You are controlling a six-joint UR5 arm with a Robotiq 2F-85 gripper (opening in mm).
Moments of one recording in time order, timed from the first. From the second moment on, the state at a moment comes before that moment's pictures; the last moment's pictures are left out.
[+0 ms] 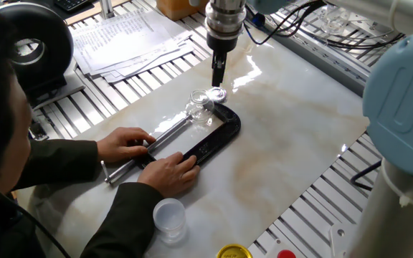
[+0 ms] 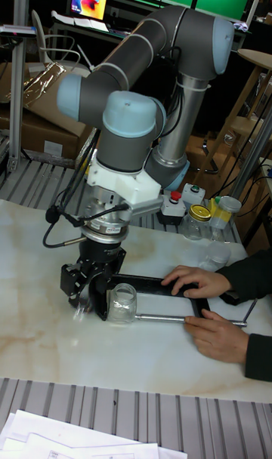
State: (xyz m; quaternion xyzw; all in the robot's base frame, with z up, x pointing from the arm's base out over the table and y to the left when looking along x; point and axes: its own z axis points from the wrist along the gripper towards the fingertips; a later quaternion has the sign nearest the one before) arm 0.611 -0.065 0.066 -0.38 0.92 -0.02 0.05
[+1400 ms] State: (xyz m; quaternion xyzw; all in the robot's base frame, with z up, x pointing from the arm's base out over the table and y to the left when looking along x) arm 0.590 -0.048 0.178 -0.23 0.97 -0.03 0.05
